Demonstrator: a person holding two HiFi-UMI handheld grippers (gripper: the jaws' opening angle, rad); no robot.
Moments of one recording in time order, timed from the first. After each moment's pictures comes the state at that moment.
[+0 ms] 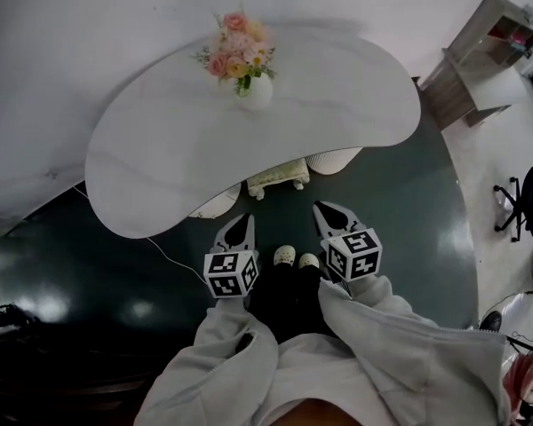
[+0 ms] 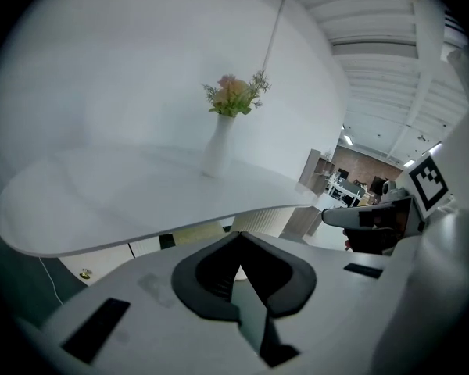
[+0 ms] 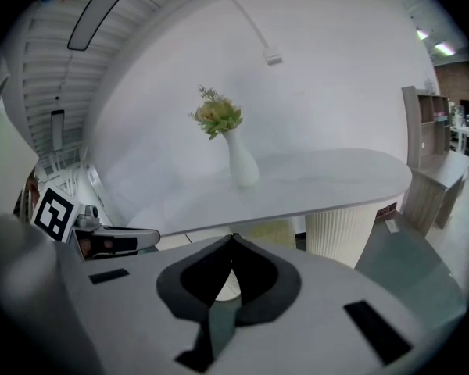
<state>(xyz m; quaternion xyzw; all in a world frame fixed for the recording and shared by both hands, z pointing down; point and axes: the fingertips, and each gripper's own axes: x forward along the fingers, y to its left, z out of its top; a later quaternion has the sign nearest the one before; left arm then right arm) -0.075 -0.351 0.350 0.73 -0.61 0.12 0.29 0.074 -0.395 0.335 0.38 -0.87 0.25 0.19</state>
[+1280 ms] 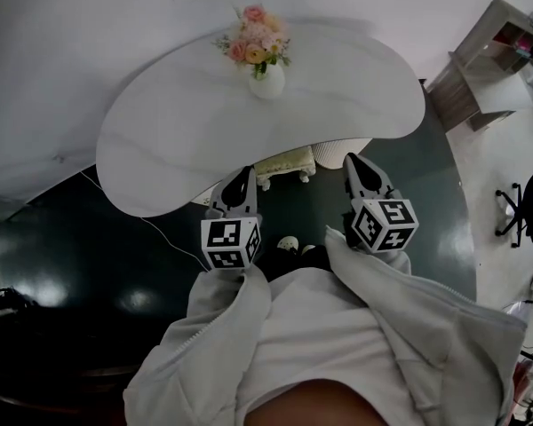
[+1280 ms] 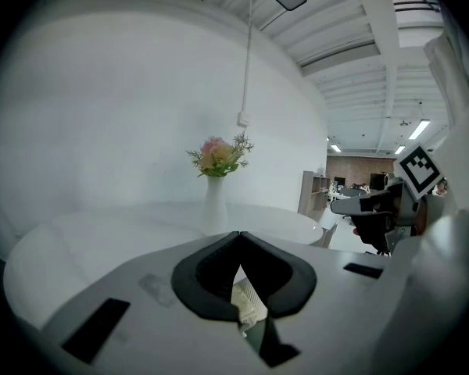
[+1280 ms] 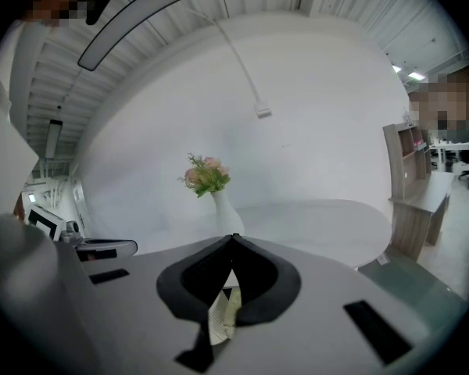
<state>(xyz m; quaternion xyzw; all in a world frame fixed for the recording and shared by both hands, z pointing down) -0.087 -0.384 0.237 0.76 -0.63 0.08 0.14 0.107 -0.440 0.222 0.45 -0.87 0.19 0.07</state>
